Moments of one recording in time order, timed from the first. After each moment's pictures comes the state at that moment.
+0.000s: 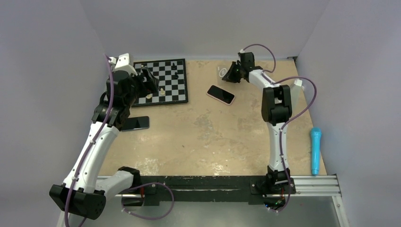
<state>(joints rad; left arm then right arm) -0.24 1.04 1.16 -0.44 -0.10 -0.41 0.18 2.36 1.90 -0.31 -0.29 0.57</state>
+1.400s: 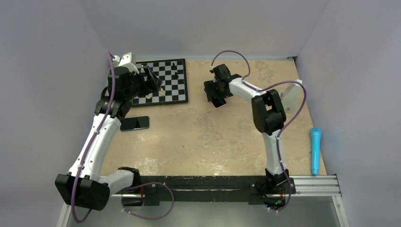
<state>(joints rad) -0.16 1.13 1.16 -0.43 0.09 -0.45 0.43 2.20 1.70 -0.50 0.00 0.18</state>
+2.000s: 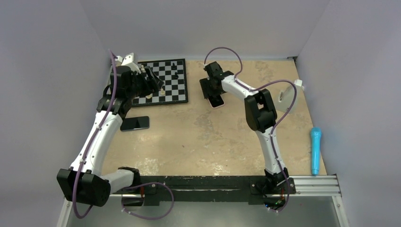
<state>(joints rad) -0.15 1.17 1.16 -0.43 0.13 -0.47 0.50 2.34 1.93 -0.61 0.14 0.14</state>
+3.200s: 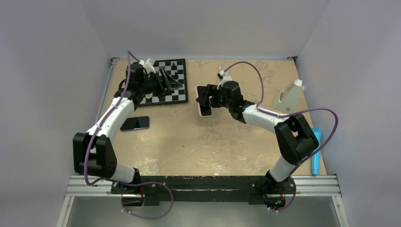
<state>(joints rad) -0.15 1.45 1.11 -0.15 0.62 -0.75 0.56 1.67 0.99 0.25 -0.14 0.58</state>
